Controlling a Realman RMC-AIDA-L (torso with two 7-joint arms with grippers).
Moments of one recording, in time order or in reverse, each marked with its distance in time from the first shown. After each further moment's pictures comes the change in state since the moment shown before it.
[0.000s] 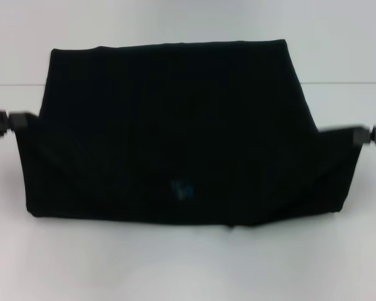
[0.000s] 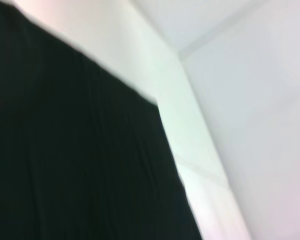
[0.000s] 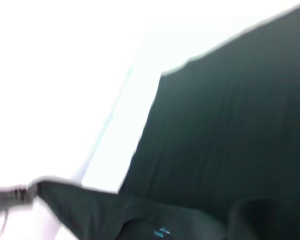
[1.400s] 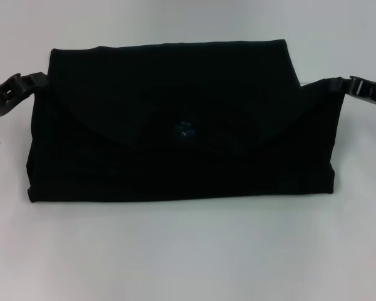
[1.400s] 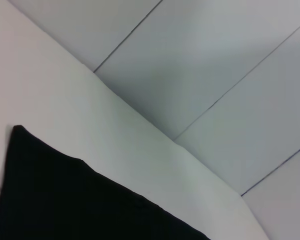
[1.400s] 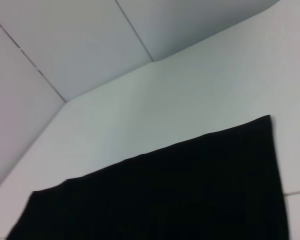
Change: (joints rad) left arm -0.047 -0.193 0.007 -0.078 -0.266 -0.555 0.291; right arm 0.053 0.141 -0.158 0.138 0.247 0.800 -0.225
